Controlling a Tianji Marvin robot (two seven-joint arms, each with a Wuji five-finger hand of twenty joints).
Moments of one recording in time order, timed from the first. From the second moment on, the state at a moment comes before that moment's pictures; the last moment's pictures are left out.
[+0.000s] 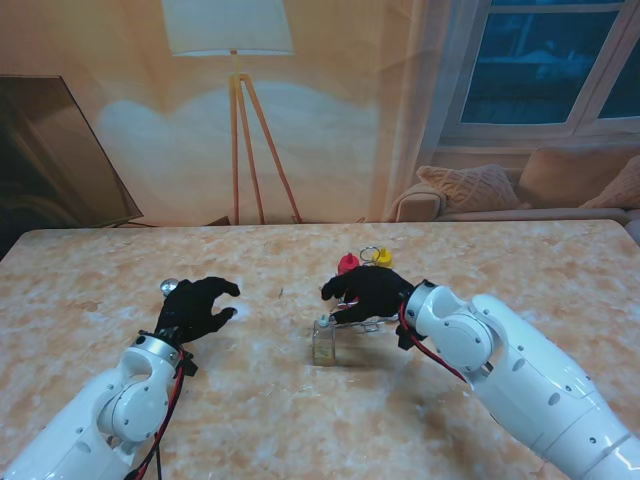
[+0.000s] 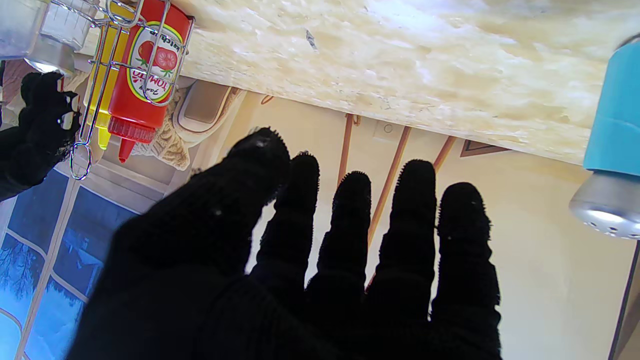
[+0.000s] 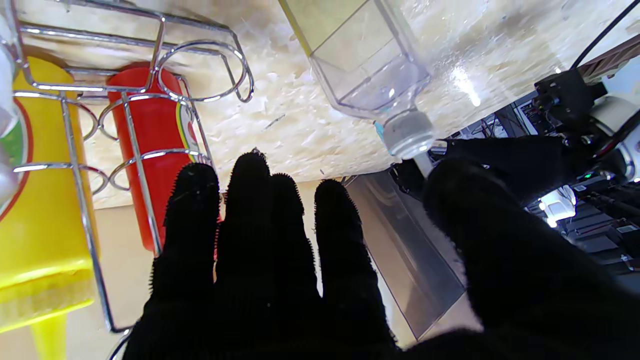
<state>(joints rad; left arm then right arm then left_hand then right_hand) 1.58 -1.10 -1.29 -1.49 0.84 -0.14 0.26 -1.18 -1.06 0.90 -1.45 -0.62 -0.25 0.19 0.86 -0.48 0.64 -0.15 0.71 0.15 0.43 0.54 0.67 0.22 0.37 0.41 0.63 0.30 0.42 0.64 0.29 0.29 0.87 0.60 0.43 -0.51 0.87 -0.12 0.65 0.08 0.36 0.46 0.80 0.14 0.37 0.30 0.92 0.02 0.25 0.24 0.59 0.07 0.94 0.13</state>
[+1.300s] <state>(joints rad) 1.59 -1.10 -1.29 -1.49 0.84 -0.14 0.26 -1.08 -1.07 0.73 -1.35 -0.60 -0.27 0.21 0.86 -0.48 0.64 -0.15 0.71 0.15 0.43 0.54 0.67 0.22 0.37 0.41 0.63 0.30 0.42 0.64 0.29 0.29 0.87 0.60 0.41 -0.57 0.92 -0.12 0.58 0.04 0.37 0.49 0.73 0.17 0.38 0.30 0.85 0.08 0.24 0.23 0.51 0.13 0.96 0.16</state>
